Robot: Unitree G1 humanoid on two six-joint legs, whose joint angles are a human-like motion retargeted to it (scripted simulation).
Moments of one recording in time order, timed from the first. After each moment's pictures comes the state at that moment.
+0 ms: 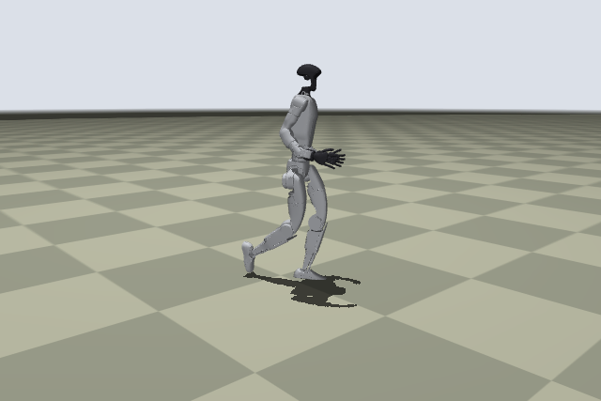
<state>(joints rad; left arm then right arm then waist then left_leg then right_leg) 0.33 0.01 0.00 0.38 -0.22 -0.53 -0.46 0.37 -0.07 -0.19 0.35 -0.04 -0.60 0.11 0.12 -0.14 -0.04 -0.42 -0.10 0.17 0.50 -0.16 0.16 -0.02 0.17 0.01 0.83 0.52 0.26</state>
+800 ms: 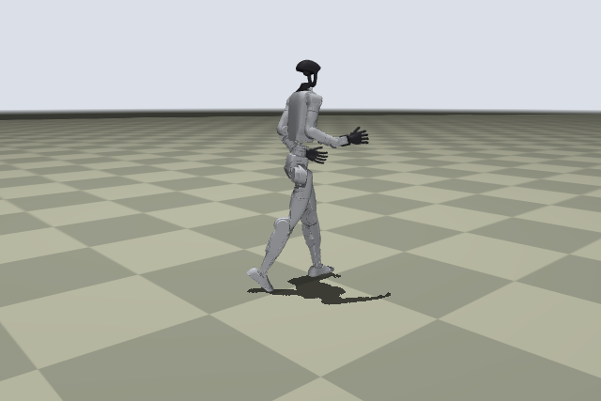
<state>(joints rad) 0.38 0.03 -0.01 0.44 -0.24 -0.54 -0.48 0.13 -0.17 -0.18 0.17 0.01 -0.57 0.06 0.12 -0.06 -0.09 -0.47 0.00 0.56 0.18 0.02 0.26 0.12 0.01 -0.18 0.11 0.26 0.12</state>
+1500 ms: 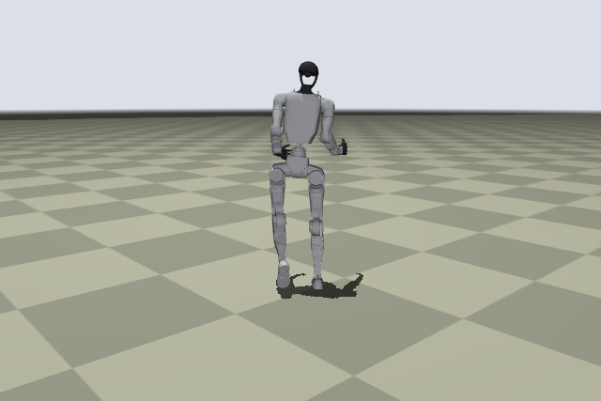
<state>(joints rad) 0.30 -0.05 -0.03 0.50 -0.21 -0.54 -0.49 0.16 -0.05 -0.28 0.34 -0.01 -0.59 0.03 -0.12 0.06 -0.07 -0.36 -0.02 0.22 0.96 0.23 -0.05 -0.19 -0.07 0.07 0.19 -0.10 0.05</state>
